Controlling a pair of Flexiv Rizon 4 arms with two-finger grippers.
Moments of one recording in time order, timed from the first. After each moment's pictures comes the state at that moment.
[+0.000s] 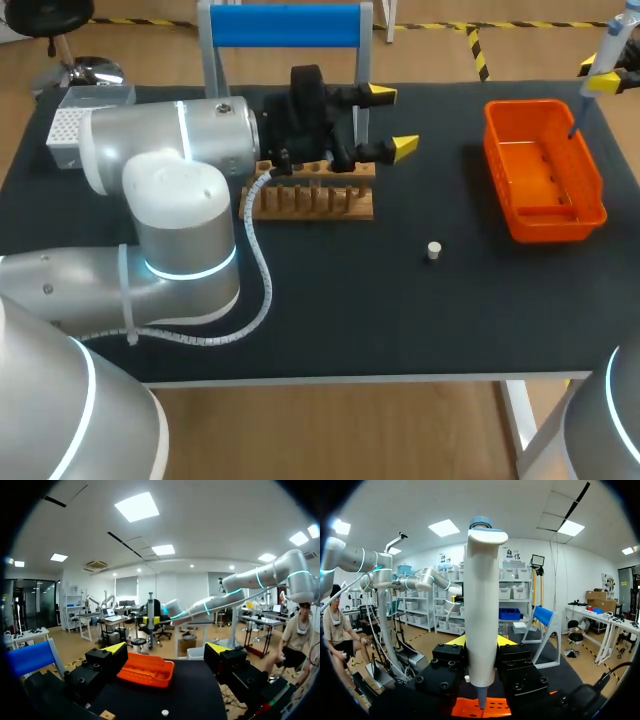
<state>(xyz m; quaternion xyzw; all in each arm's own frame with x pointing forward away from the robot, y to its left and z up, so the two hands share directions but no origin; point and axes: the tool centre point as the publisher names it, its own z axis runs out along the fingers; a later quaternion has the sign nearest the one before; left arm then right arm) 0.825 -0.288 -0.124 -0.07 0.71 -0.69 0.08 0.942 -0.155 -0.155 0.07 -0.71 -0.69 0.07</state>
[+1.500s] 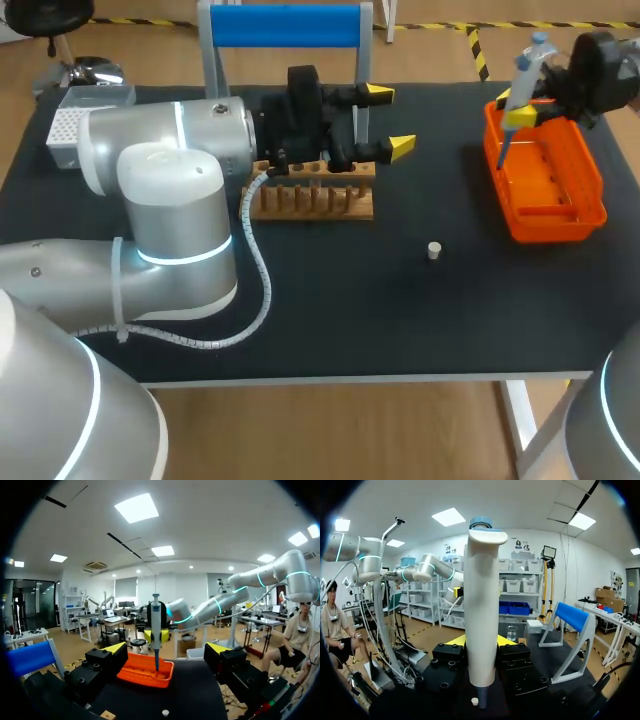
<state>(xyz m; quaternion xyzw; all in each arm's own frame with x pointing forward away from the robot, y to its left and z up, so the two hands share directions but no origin) 0.825 -0.284 -0.124 -0.07 0.71 -0.69 0.08 0.876 -0.016 -0.171 0.10 -0.74 -0.66 0.09</state>
